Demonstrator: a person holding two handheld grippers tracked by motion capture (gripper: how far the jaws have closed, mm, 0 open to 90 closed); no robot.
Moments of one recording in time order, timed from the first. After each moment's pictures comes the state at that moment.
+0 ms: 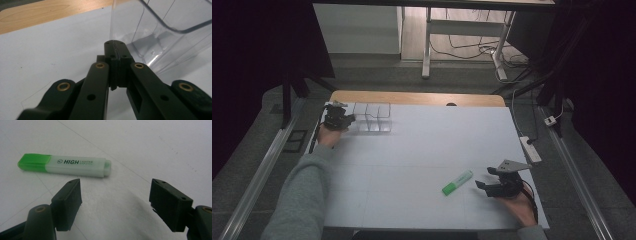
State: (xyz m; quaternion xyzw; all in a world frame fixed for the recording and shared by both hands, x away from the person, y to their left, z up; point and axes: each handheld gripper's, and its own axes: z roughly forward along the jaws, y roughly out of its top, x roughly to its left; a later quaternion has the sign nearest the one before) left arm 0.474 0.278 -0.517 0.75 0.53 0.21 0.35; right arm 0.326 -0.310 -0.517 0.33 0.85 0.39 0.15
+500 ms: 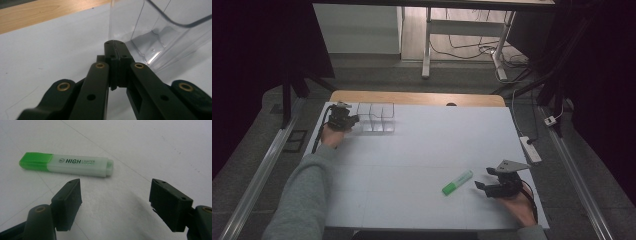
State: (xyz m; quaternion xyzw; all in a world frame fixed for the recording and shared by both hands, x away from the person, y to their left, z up) left arm 0.476 0.266 -0.518 0.76 0.51 0.20 0.35; right arm 0.325 -0.308 -0.516 0.32 0.85 0.39 0.15
